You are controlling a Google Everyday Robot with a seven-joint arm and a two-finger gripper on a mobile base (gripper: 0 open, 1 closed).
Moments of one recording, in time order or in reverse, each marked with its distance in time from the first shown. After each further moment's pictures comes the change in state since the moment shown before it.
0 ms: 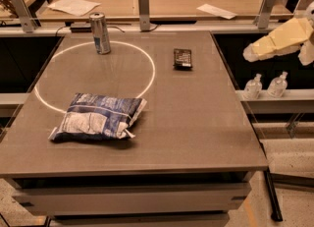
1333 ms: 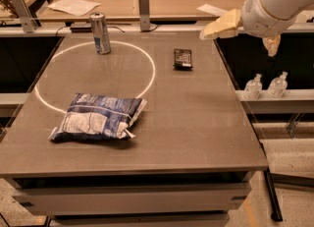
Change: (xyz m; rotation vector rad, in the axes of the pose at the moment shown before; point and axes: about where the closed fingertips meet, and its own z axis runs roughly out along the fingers) arm -0.091 0.000 0.065 0.272 -0.181 0.354
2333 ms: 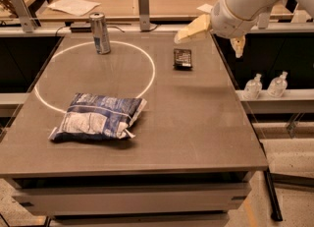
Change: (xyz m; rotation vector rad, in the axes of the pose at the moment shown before) arm -0.008 0.058 0.053 -0.108 0.119 -0.081
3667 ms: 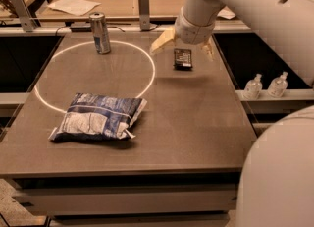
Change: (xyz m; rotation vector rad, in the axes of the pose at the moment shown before) arm -0.008 0.045 0.069 0.097 0.109 -0.038
